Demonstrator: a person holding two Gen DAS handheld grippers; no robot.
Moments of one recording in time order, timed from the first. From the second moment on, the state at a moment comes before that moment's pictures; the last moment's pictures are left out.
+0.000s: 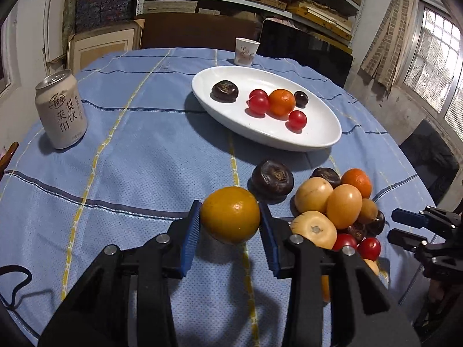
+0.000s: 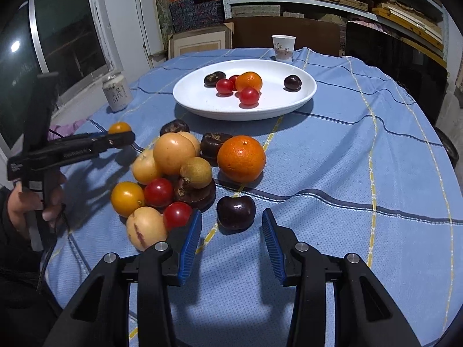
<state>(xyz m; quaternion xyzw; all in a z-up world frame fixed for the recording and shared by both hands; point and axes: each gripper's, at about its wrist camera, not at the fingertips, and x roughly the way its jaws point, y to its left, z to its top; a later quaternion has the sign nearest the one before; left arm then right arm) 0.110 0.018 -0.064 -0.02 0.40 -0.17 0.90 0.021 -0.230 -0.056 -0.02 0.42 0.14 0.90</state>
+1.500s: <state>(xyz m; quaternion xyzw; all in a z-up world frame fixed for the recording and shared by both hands) 0.261 -0.055 -0.030 0.06 0.42 -0.16 0.89 0.207 -0.247 -0.001 -0.01 0.36 0.11 0.93</state>
